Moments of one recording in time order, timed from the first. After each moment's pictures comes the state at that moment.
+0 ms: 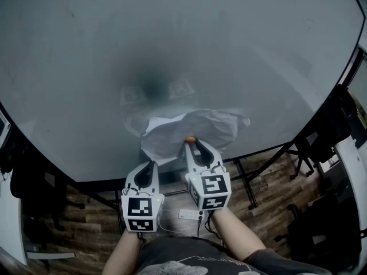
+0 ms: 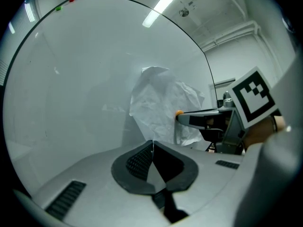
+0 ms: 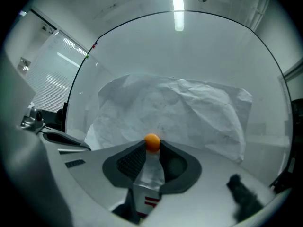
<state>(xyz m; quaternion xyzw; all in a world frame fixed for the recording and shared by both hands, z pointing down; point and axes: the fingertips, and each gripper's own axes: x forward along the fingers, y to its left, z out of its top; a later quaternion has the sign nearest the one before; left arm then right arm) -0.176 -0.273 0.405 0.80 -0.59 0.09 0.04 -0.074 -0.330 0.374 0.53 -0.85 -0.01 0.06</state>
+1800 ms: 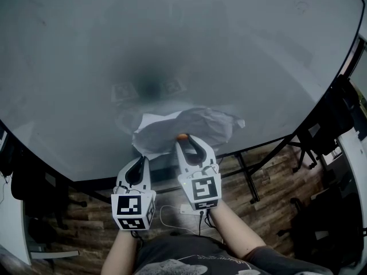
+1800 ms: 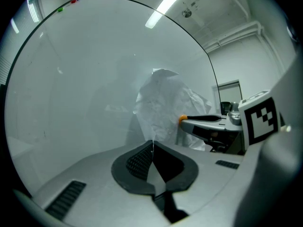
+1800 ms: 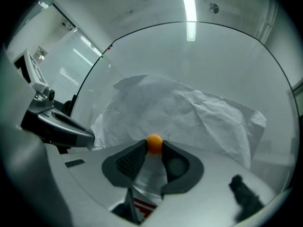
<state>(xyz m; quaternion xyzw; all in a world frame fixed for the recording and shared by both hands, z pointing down) -0.172 -0.279 0.400 0.79 -0.60 0.08 0.05 -0.073 -0.329 0.375 0.50 -0.86 -0.09 0.06</state>
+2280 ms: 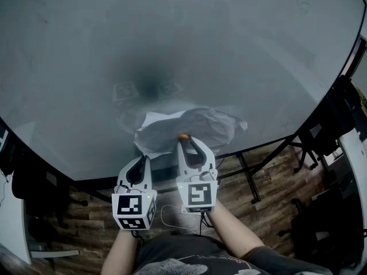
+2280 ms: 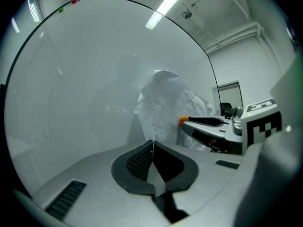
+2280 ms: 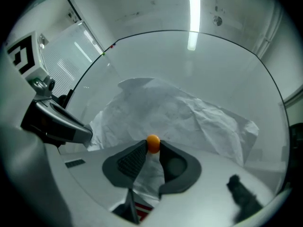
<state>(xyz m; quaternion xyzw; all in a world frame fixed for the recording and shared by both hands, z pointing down) -0.174 -0.279 0.395 0.79 -0.60 0.07 0.05 -0.073 -0.324 0.368 0.54 -0.83 -0.14 0.03</state>
